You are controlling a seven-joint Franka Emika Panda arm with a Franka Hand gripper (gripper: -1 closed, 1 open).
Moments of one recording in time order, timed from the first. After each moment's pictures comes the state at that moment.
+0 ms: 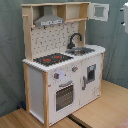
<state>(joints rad) -0.08 -1.46 0.45 -2.62 -0.80 2.60 -0.01</state>
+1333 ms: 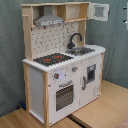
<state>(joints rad) -0.16 -1.37 0.16 -2.68 -0.80 2.80 -0.06</state>
